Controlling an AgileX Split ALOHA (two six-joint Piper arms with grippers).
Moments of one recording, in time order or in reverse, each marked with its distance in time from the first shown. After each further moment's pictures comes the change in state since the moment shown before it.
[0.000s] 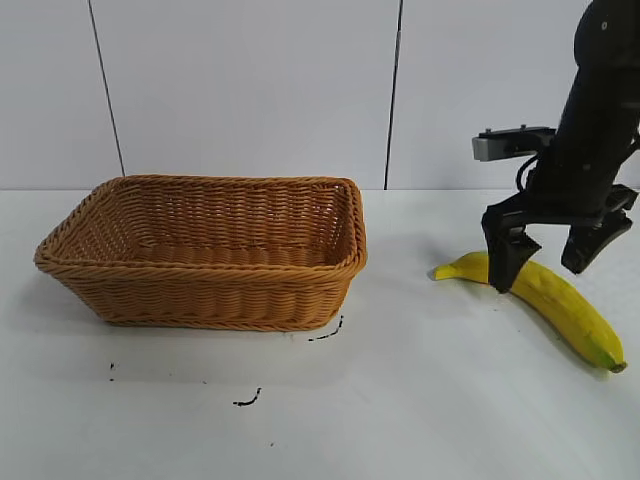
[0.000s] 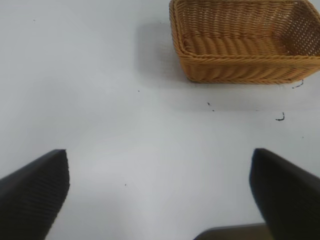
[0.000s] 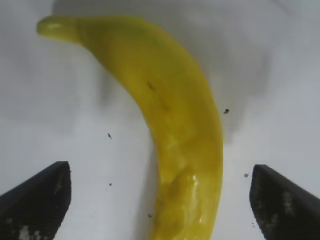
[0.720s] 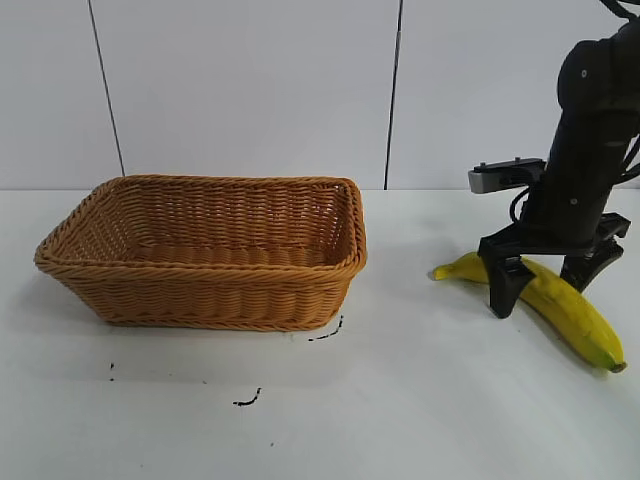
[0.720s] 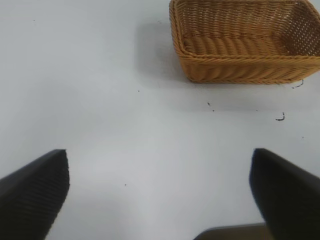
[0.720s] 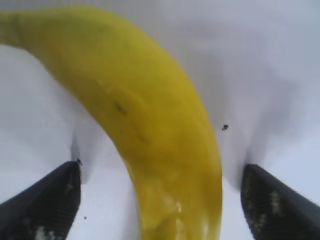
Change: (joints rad) left arm 0.000 0.000 0.000 0.000 0.000 0.000; right arm 0.000 0.054 -0.013 -0.045 -0.019 0.035
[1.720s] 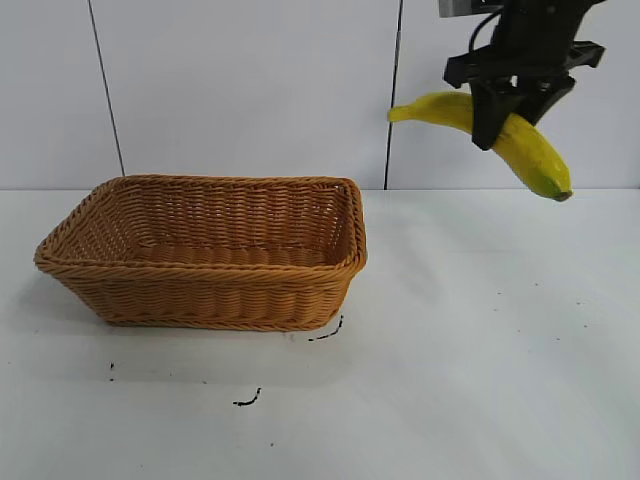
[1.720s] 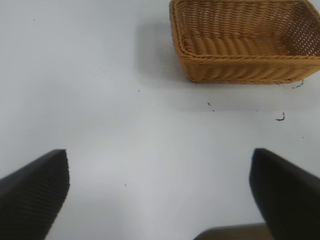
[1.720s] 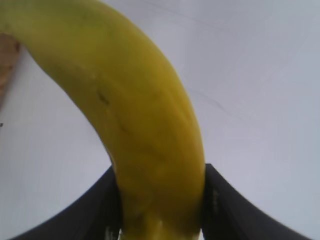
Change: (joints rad) left arm 0.000 0.000 0.000 0.000 0.000 0.000; right arm 0.146 -0.075 -0.533 -0.001 0.397 -0.008
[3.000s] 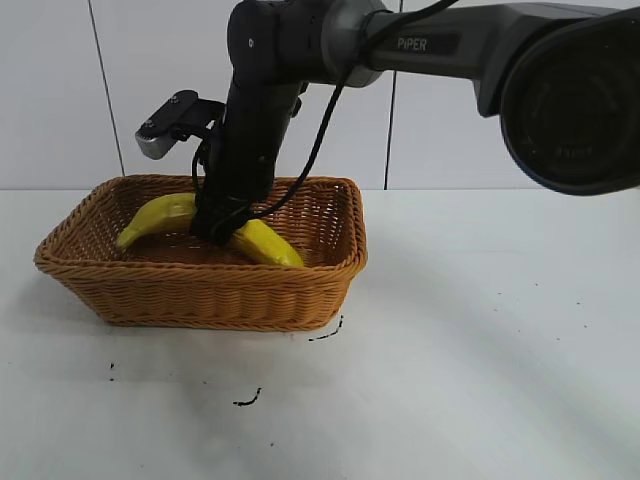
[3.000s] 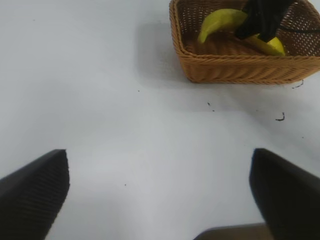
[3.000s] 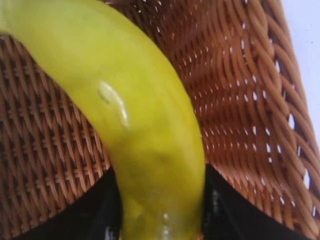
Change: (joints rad) left arm 0.000 0.000 0.000 0.000 0.000 0.000; right arm 0.401 0.508 -0.435 0.023 -0.277 -0.393
